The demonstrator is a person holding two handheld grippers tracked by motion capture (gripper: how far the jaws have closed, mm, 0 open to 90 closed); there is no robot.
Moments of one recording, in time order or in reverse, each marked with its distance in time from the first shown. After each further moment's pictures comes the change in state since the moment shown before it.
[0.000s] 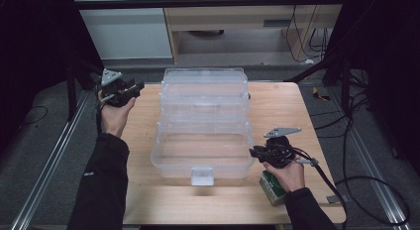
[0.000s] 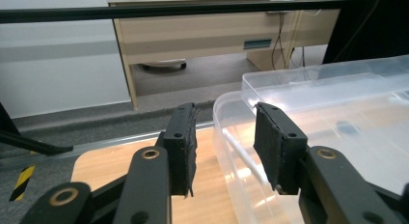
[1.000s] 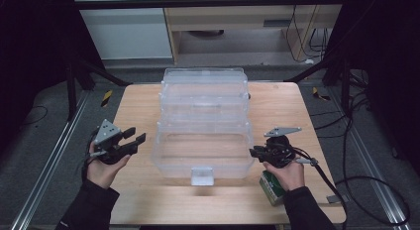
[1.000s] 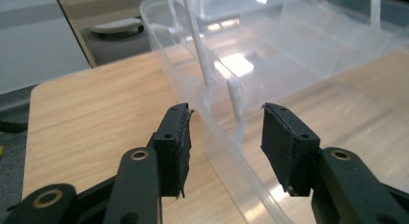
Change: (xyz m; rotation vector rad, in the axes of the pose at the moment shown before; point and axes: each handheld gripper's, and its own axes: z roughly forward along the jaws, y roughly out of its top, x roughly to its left) left arm -0.048 -0.085 -0.092 0.164 -0.153 0.117; right arm 0.000 0.001 0.000 0.007 0.003 0.024
